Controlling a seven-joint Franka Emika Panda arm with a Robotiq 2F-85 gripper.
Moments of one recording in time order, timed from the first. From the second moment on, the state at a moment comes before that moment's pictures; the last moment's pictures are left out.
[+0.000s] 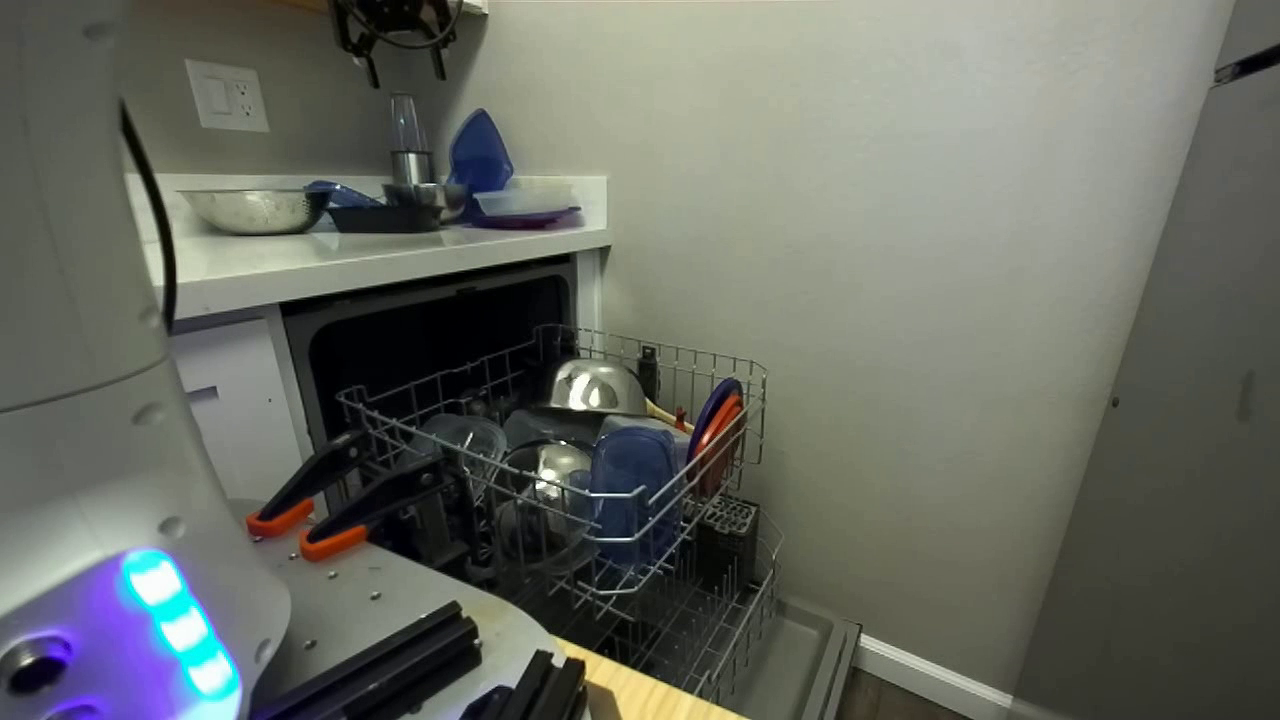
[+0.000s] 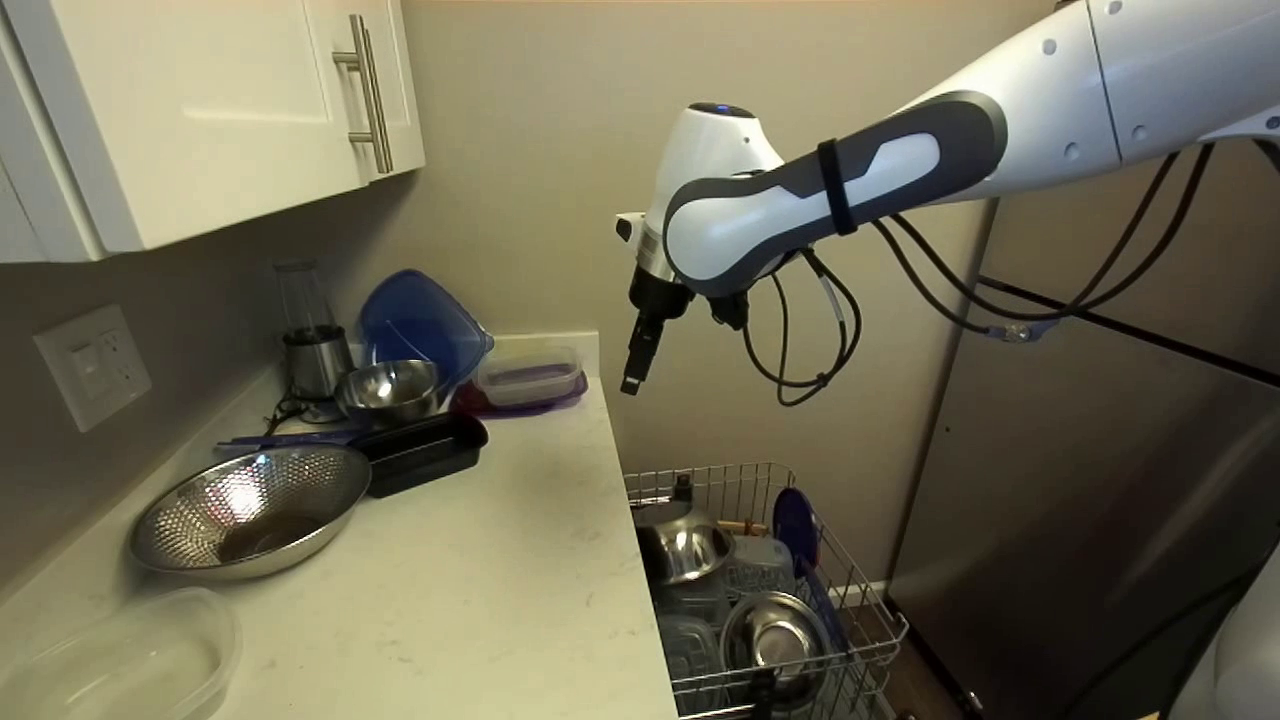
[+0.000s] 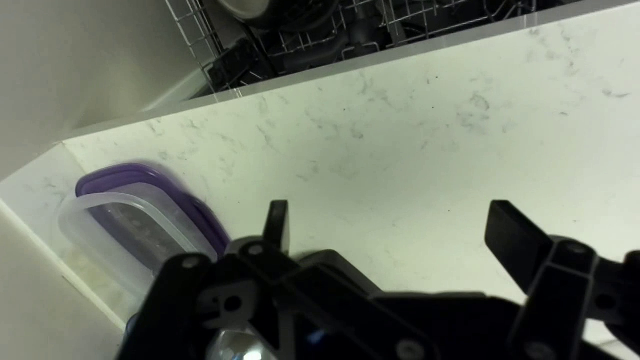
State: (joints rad) arm 0.31 -0.01 0.29 -2.02 -0.04 2.38 -0.55
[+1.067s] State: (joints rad) arm 0.31 0.07 0.29 -1.91 -0.13 2.31 -0.64
